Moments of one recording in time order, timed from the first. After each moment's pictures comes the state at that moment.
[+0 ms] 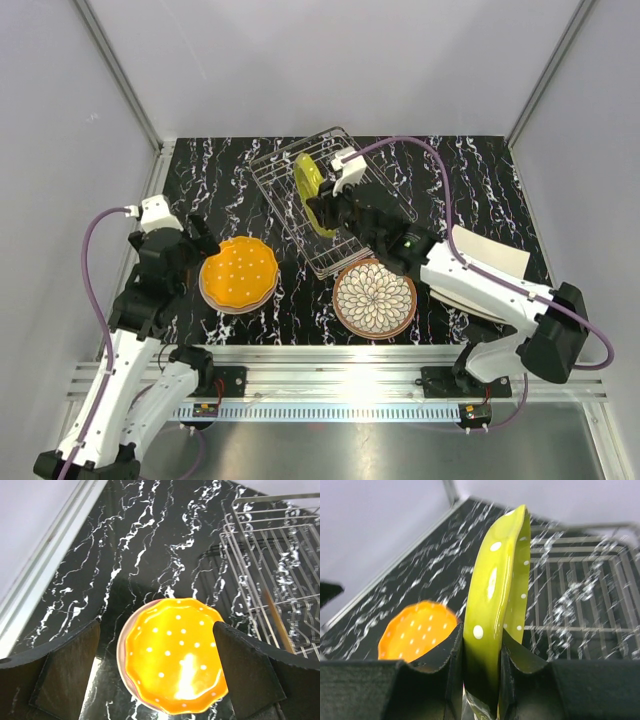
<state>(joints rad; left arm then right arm) -0.27 0.63 0.83 -0.61 -0.45 -0.37 0.91 1.39 1.22 0.06 0.25 0.20</state>
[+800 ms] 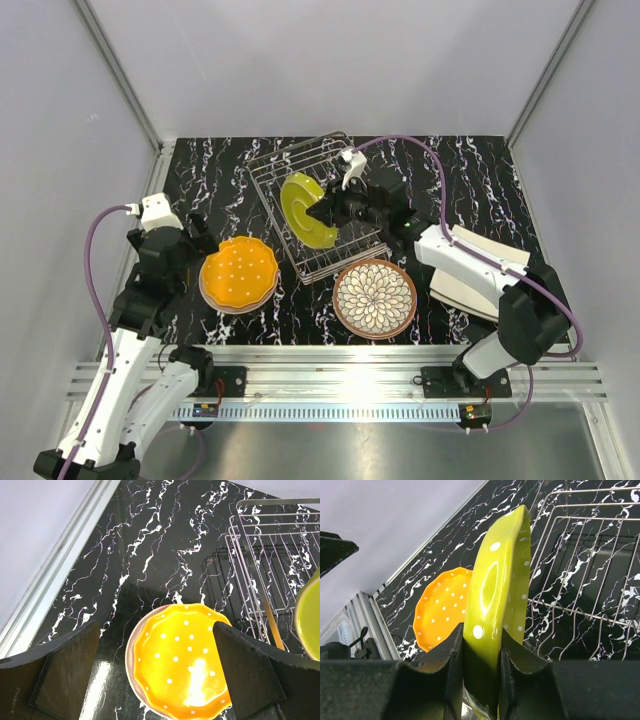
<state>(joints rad) -0.27 0.65 0.83 -0.58 -0.48 -0.32 0.67 1.52 1.14 0.16 -0.33 0.36</state>
